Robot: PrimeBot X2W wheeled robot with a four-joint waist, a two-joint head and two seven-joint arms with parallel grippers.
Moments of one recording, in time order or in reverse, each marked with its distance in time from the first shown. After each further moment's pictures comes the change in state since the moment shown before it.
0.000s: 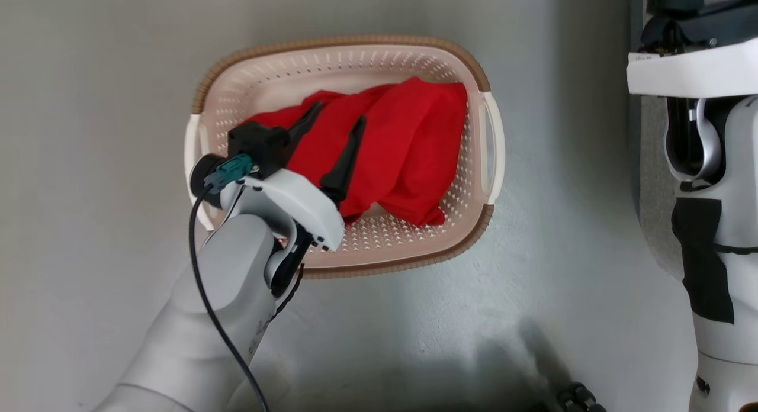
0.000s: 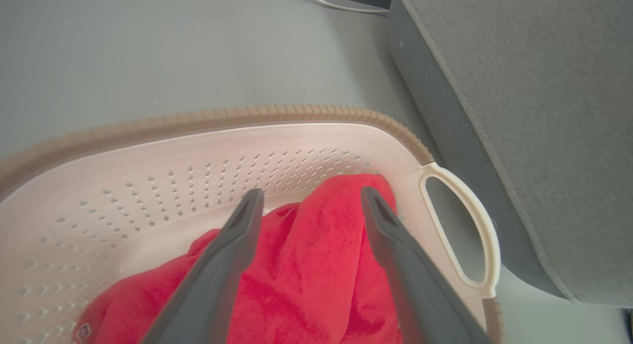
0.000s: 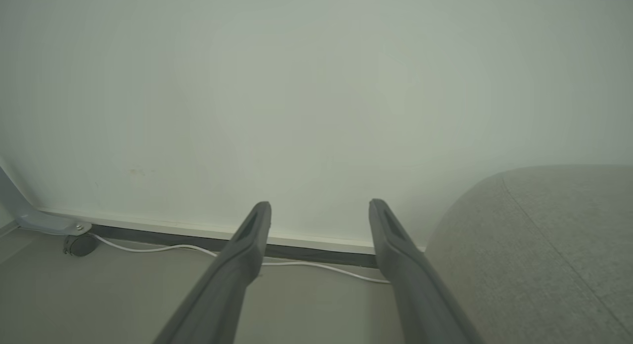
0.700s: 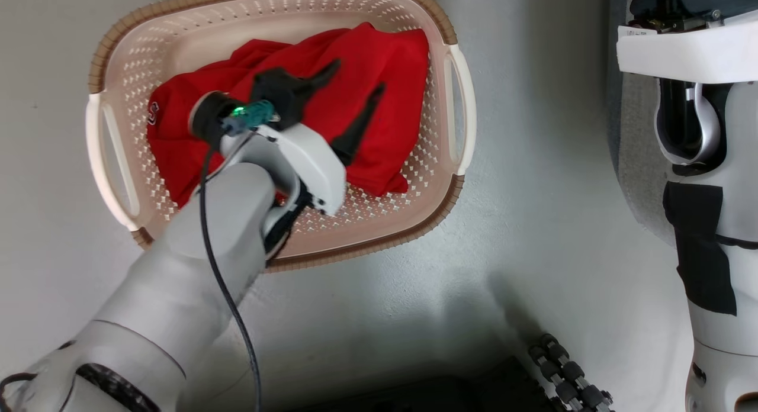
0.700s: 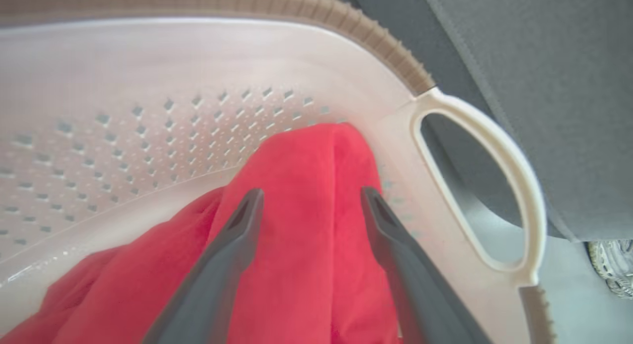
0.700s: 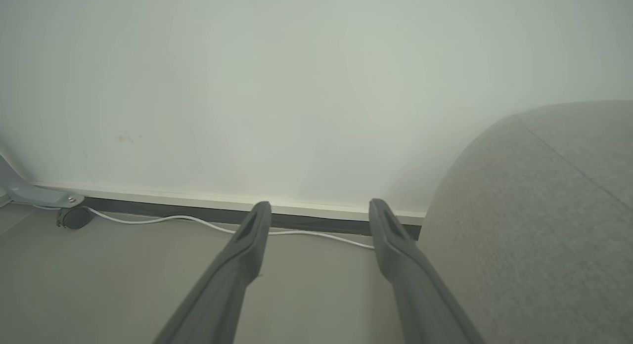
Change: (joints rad) left arm -0.246 0.070 -0.382 0.086 -0.200 0.000 -0.004; right arm -0.070 0.005 0.071 -0.063 0.079 0.000 -0.004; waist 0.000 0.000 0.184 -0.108
